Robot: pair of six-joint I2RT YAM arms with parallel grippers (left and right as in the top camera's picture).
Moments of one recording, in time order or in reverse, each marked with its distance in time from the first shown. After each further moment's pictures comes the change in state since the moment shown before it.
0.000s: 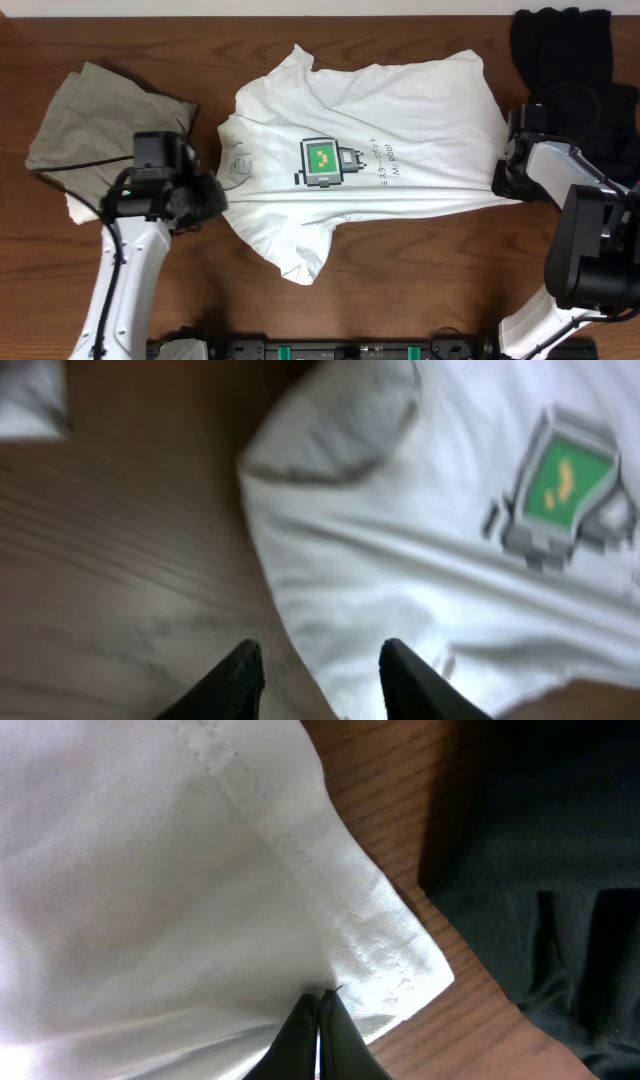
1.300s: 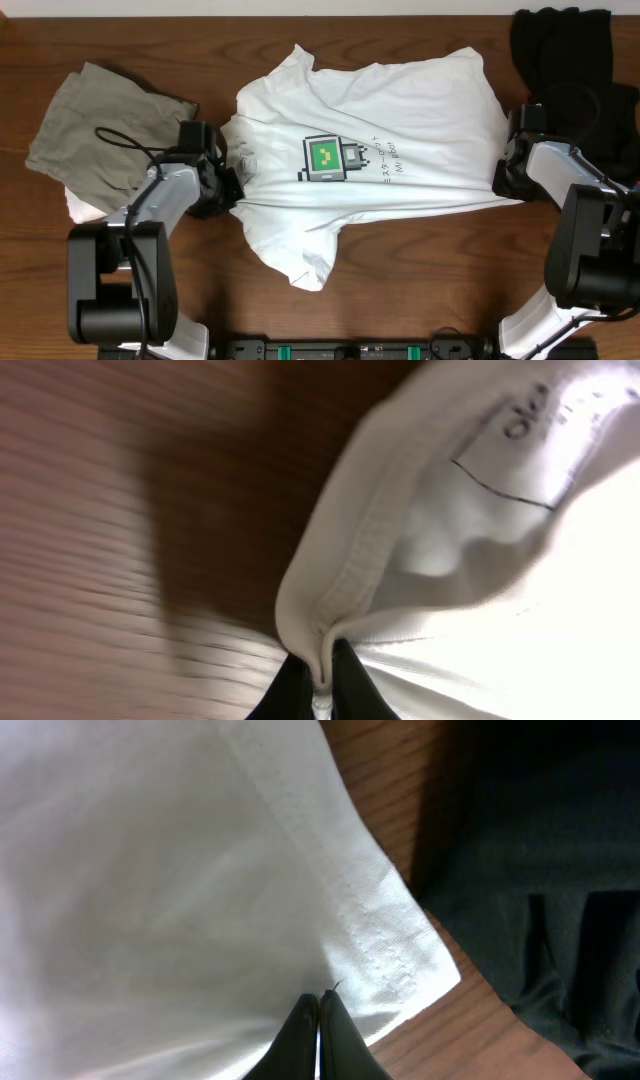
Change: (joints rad) left arm -0.026 0.462 0.001 0.264 -0.084 -0.012; right arm 0.000 0.003 0.000 0.003 0.015 0.000
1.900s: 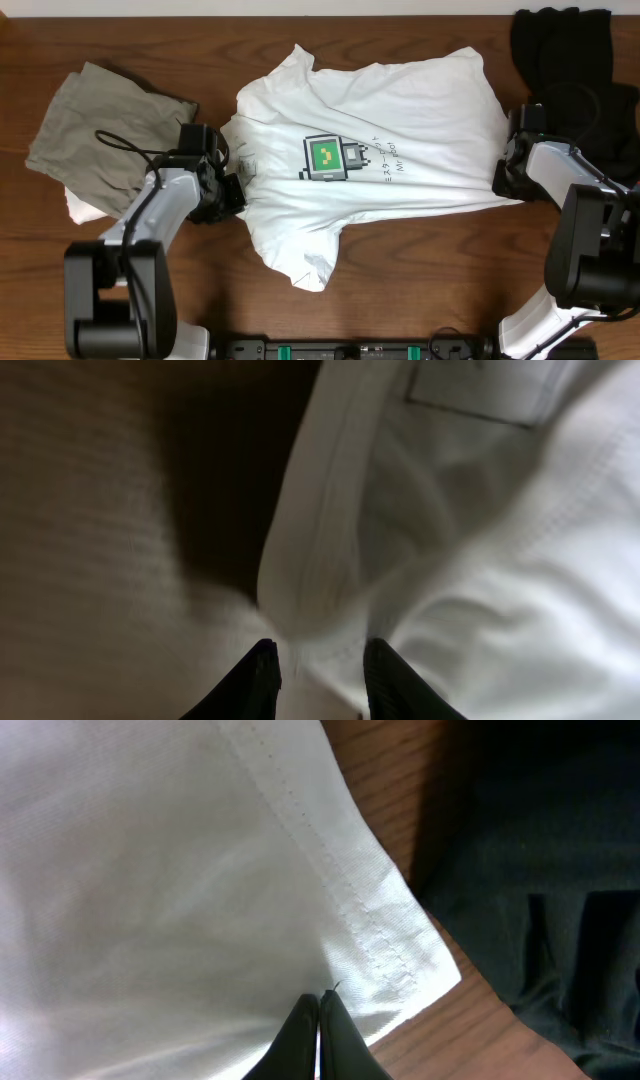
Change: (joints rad) left arm -0.029 -0.046 -0.005 -0.087 0.030 0.011; right arm 0.000 0.000 0.000 0.000 0.002 0.000
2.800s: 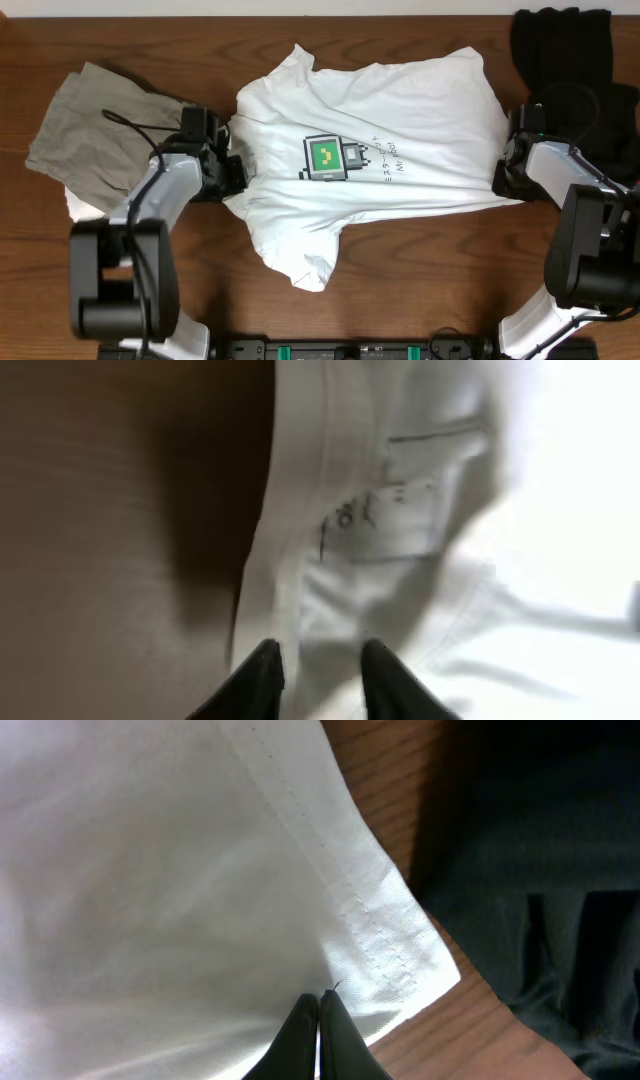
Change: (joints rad) left arm 0.002 0.026 0.082 0.091 0.005 0.128; right arm 0.001 0.000 0.000 0.000 0.003 0.000
